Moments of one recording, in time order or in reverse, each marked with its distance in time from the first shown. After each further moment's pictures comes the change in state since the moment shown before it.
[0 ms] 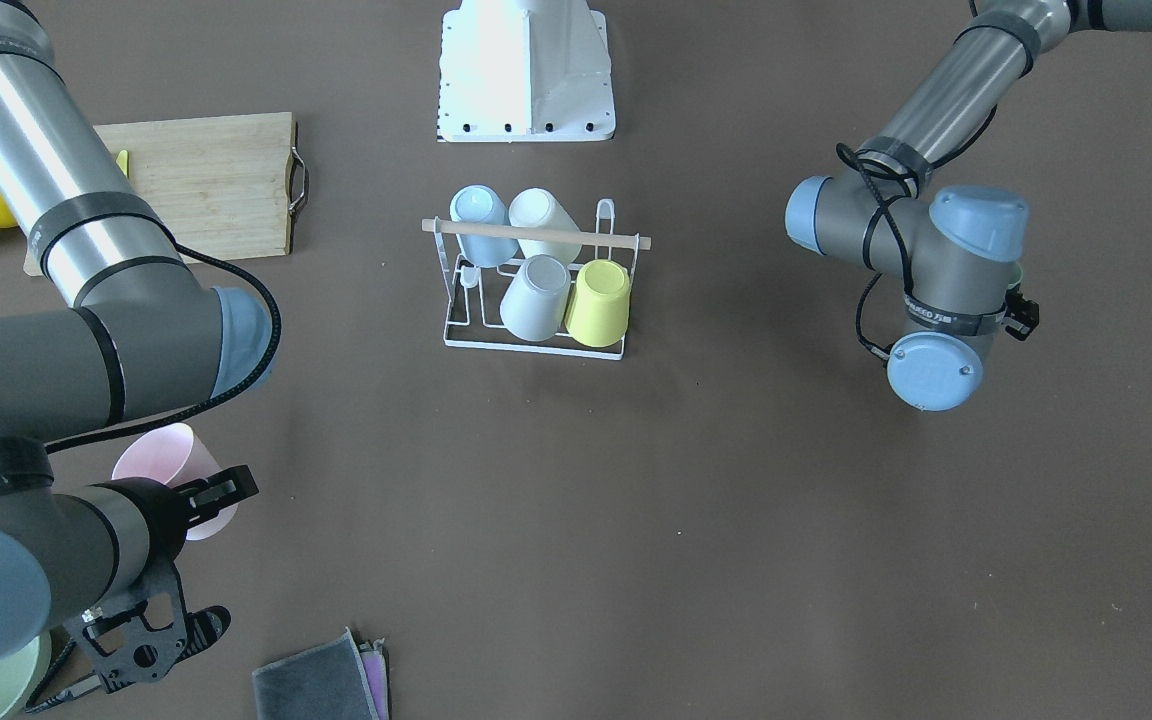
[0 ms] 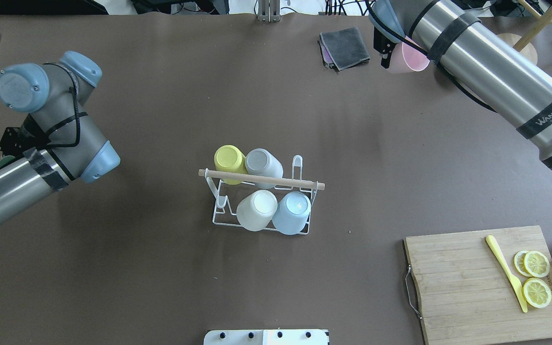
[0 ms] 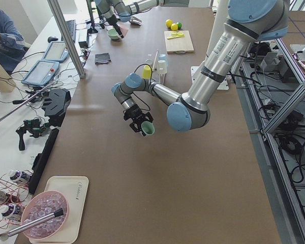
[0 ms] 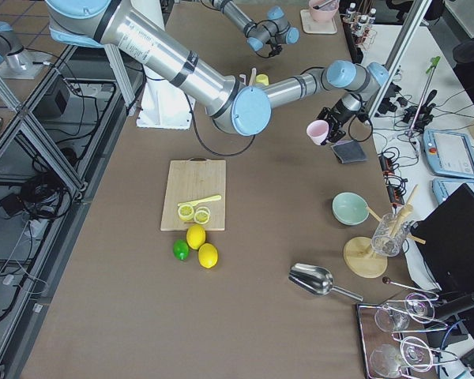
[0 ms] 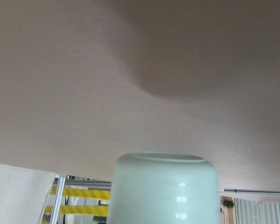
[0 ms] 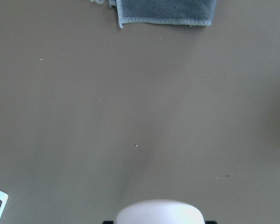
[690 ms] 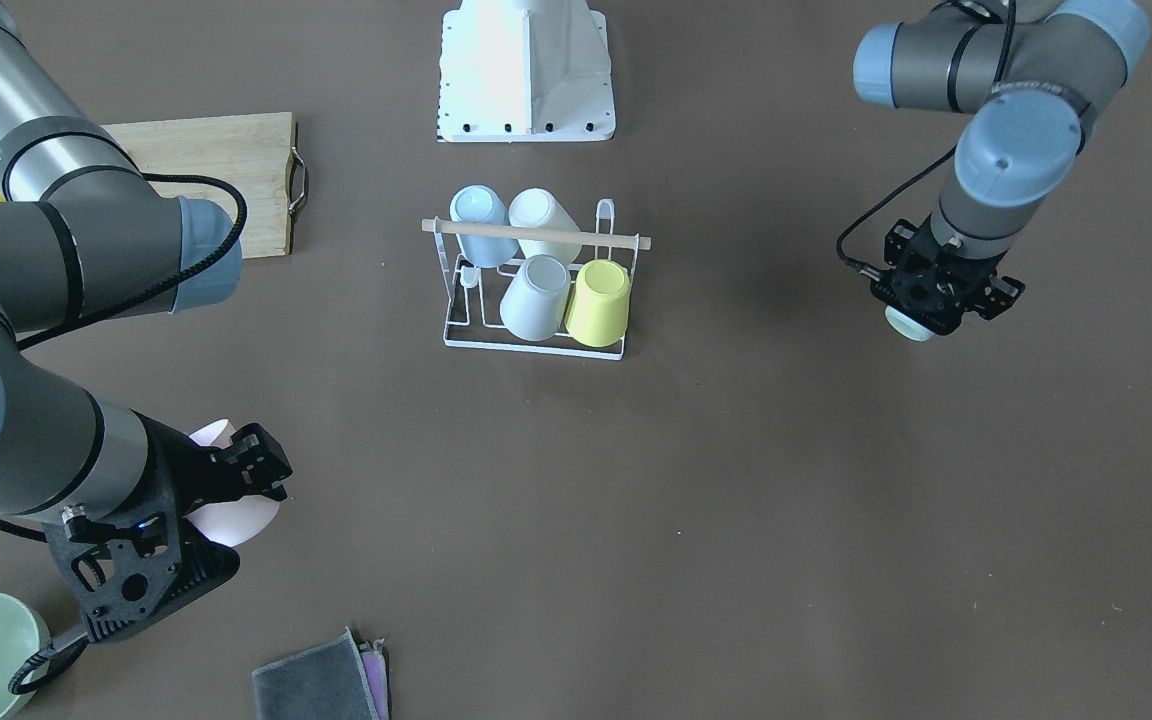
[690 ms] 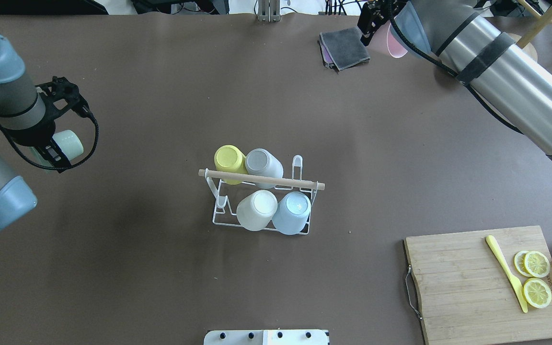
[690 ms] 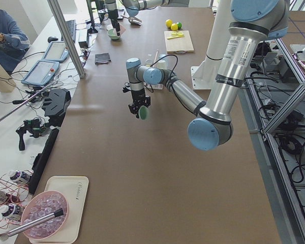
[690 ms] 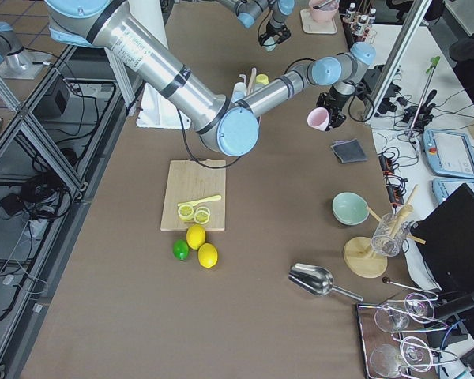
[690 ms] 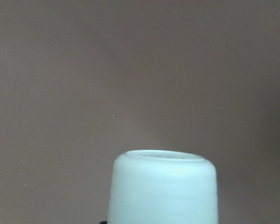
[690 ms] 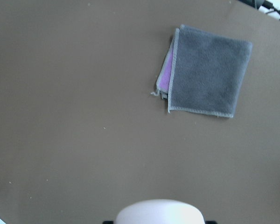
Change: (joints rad) left arm -0.016 0.320 -0.537 -0.690 -0.102 -0.372; right arm 0.003 -0.132 0.276 0.396 -0.018 0.274
